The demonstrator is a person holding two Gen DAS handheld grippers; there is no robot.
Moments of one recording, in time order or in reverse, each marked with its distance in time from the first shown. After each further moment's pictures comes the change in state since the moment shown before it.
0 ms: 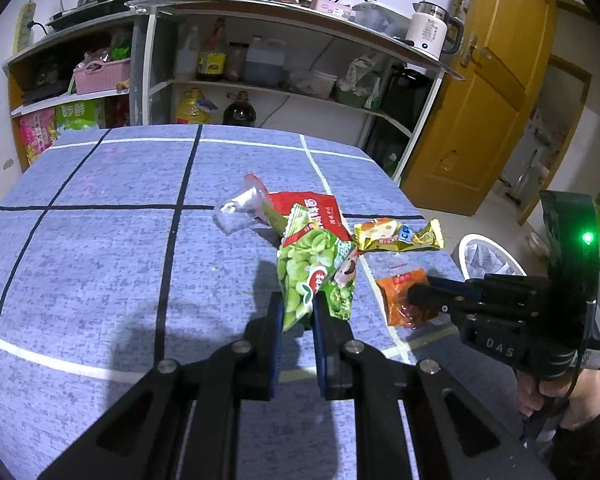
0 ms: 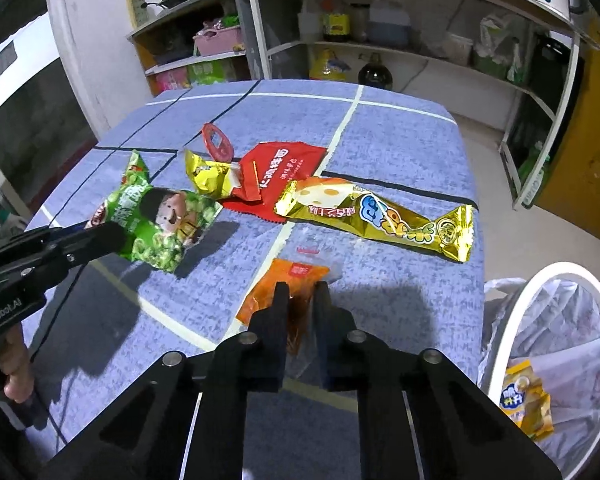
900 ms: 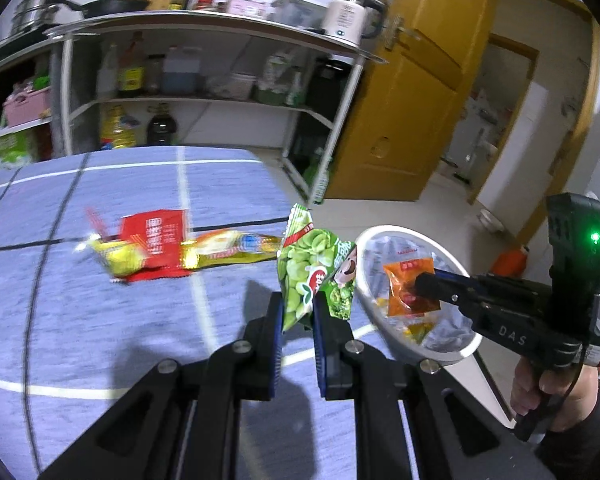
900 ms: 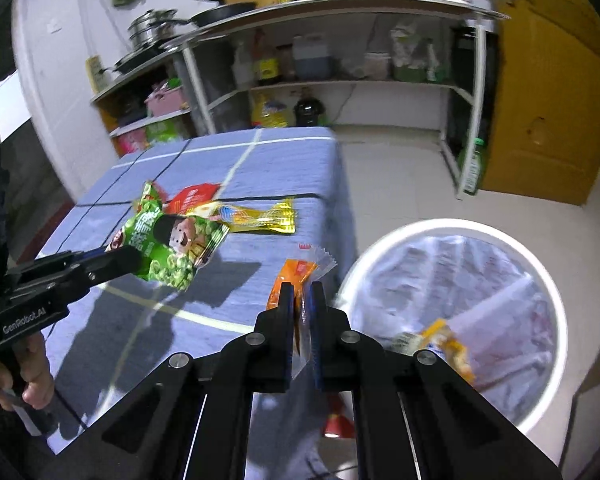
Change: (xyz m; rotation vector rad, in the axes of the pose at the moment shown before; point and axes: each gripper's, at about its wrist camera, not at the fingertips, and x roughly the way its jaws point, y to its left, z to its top) left arm 0.013 -0.119 0.009 0.123 0.004 -0.187; right arm -0.105 -0.103 -0.056 0.200 -0.155 -0.105
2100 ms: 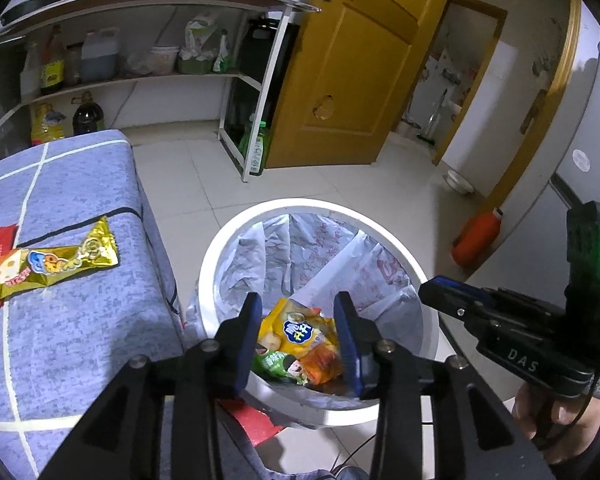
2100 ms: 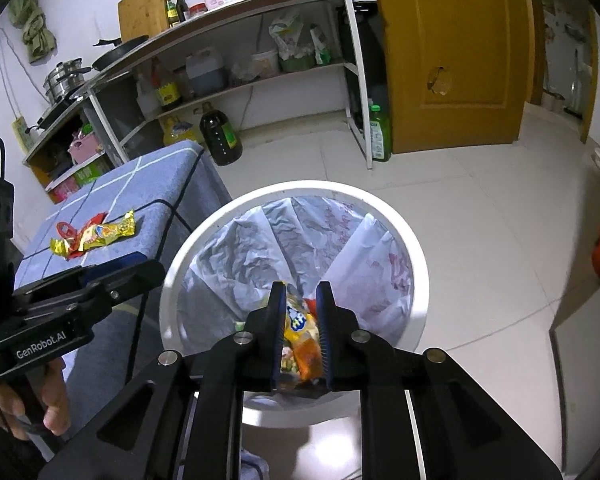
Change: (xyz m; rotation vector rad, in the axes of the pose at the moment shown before) left arm 0.098 -0.116 0.009 0.081 0.113 -0.110; right arm -0.039 -0.117 -0.035 0.217 -0.021 -0.147
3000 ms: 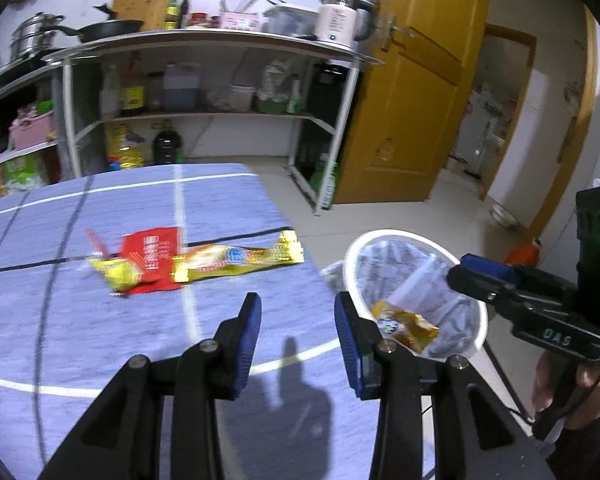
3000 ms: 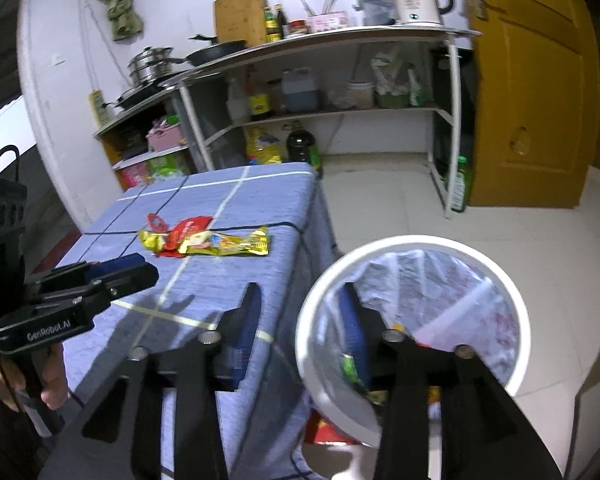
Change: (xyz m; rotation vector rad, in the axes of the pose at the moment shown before) left arm -0.118 0.087 -0.026 -0.049 -0.141 0.205; right arm -0.014 0.116 0.009 -0.224 -0.084 0.213
